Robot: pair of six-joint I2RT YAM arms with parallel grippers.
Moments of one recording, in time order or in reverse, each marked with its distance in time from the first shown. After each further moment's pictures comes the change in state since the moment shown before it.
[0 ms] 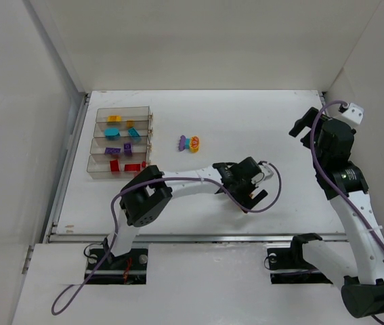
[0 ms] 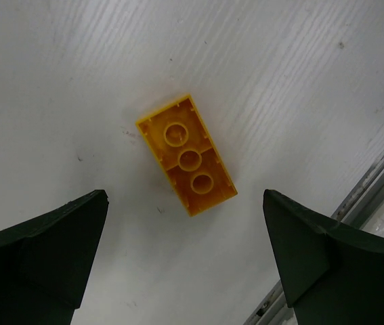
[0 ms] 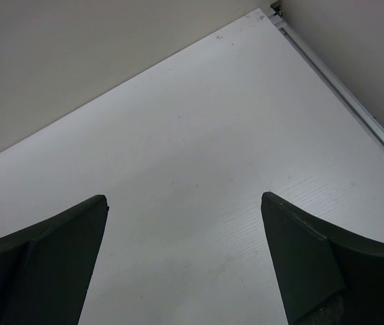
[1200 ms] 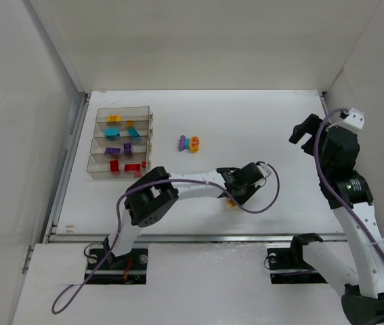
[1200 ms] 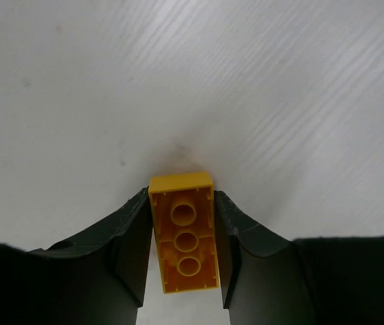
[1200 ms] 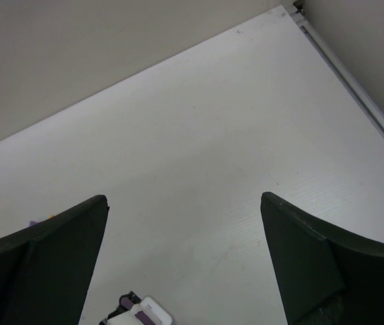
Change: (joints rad) left arm -0.024 0.056 -0.005 0.050 -0.171 -0.076; right arm 0.000 -0.082 -0.026 -0.043 -0.069 -0.028
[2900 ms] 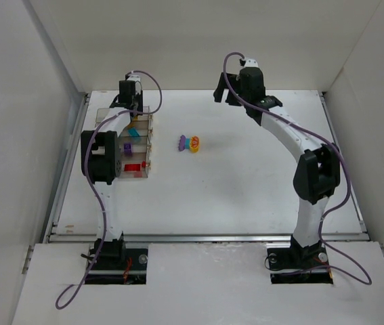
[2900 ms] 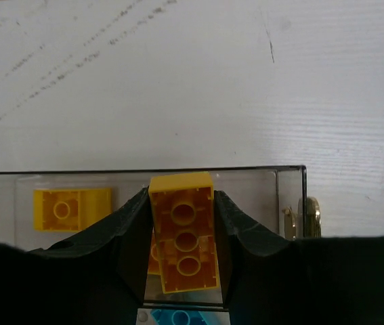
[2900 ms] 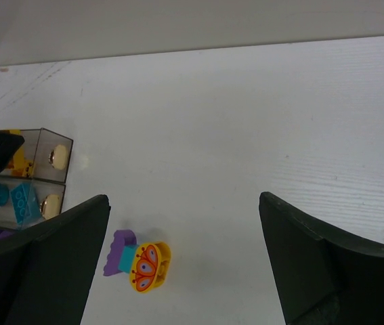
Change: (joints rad) left arm 1.077 0.152 0.311 0.235 -0.030 0.238; right arm 0.235 1.139 0.765 0.235 -0.286 -0.019
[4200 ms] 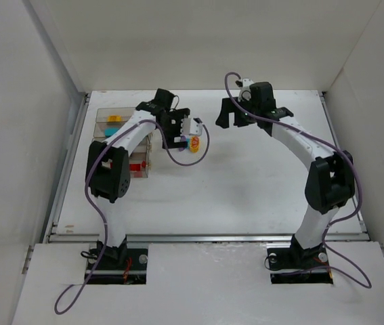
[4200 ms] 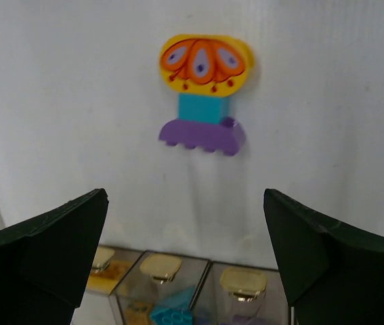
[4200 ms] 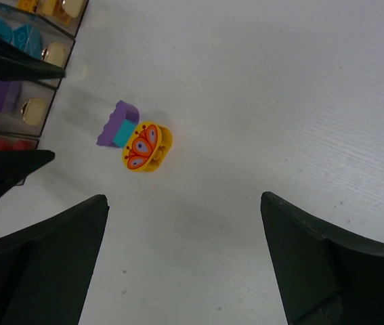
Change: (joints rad) left arm -0.288 -0.276 -0.136 -0.577 0.537 1.251; right arm -0.048 -0.137 -0.243 -0.094 -0.370 -0.198
